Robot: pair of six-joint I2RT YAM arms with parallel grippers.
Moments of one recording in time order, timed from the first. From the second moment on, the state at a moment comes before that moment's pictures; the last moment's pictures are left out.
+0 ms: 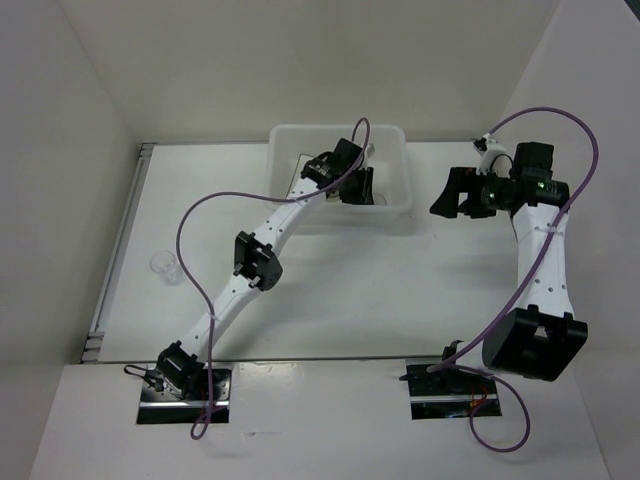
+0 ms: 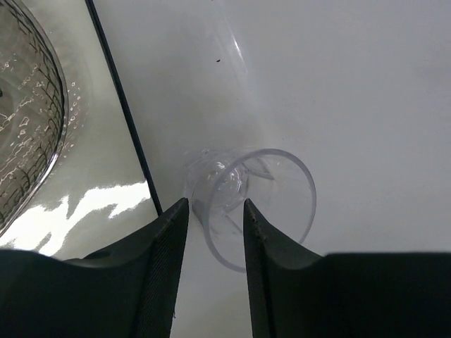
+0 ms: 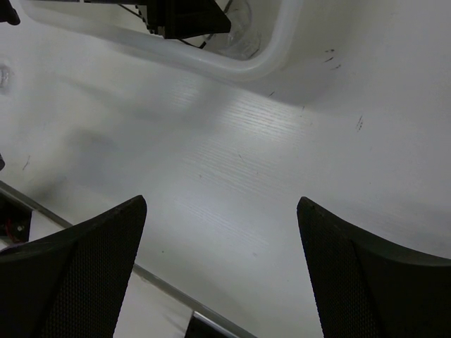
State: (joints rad) left arm -0.62 2.91 3.11 -0.98 0.24 -0.43; right arm -0.27 1.34 1.41 -0.98 -0.66 -0.19
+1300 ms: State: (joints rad) left arm -0.03 1.67 1.82 -1.12 -0.29 -0.59; right arm -0.29 1.34 1.28 -0.90 -0.73 -0.16
